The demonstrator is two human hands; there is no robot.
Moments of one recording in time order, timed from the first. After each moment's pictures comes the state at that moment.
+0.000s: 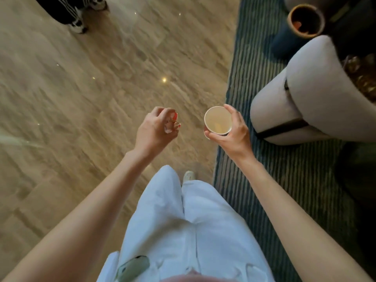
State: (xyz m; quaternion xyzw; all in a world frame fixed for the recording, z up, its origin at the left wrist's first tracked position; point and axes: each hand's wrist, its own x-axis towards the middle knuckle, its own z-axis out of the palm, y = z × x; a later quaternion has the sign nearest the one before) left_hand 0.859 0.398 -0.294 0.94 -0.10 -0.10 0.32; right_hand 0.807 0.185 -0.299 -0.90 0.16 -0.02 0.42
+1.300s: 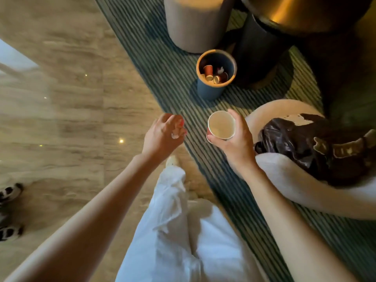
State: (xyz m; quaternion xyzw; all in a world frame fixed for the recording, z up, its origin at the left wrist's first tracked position) left_hand 1.502 -0.071 -0.337 0.84 -0.46 -0.17 0.24; right_hand 1.320 -0.184 -0.327 -0.75 0.46 -0.19 0.44
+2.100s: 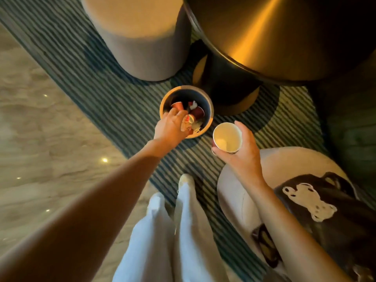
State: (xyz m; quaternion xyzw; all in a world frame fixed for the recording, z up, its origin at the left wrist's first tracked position) left_hand 1.651 -0.530 -0.544 0.78 -0.55 -0.29 0.10; right_hand 1.433 -0.537 -0.482 -0.69 0.58 -0.18 0.40
